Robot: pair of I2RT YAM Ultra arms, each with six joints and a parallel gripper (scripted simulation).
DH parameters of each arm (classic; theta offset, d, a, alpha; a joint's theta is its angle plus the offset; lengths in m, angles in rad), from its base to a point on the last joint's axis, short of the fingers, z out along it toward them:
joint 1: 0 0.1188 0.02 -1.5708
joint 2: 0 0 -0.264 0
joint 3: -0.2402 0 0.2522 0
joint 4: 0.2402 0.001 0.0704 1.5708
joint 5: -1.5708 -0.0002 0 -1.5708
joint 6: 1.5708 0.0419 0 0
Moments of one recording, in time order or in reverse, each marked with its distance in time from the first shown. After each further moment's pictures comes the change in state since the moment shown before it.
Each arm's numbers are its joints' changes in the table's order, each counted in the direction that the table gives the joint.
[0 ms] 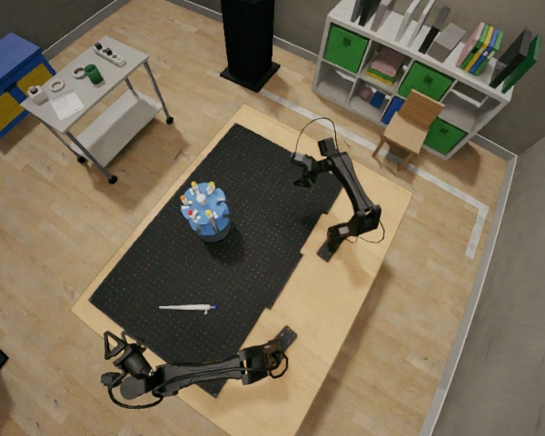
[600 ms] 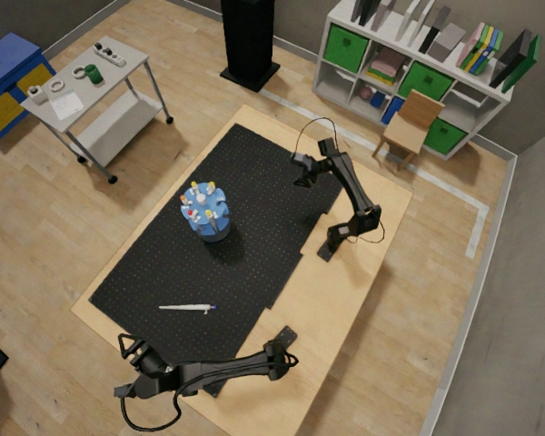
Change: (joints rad) left arm -0.006 -0.226 0.021 0.419 0.265 0.422; right arm 0.000 0.000 0.000 0.000 0.000 -0.001
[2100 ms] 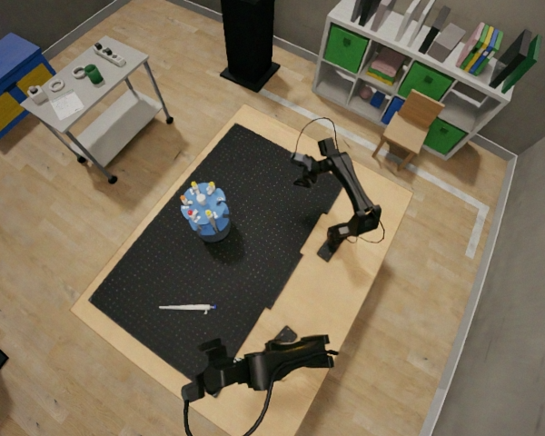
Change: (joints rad) left arm -0.011 -0.473 -0.070 0.990 0.601 0.945; right arm 0.000 0.000 0.000 0.000 0.000 0.000
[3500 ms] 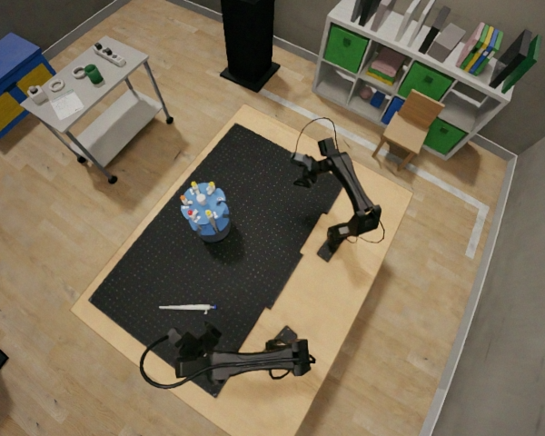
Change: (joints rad) left arm -0.063 0.185 0.416 -0.241 -0.439 0.917; right arm 0.000 0.000 0.000 0.000 0.000 0.000
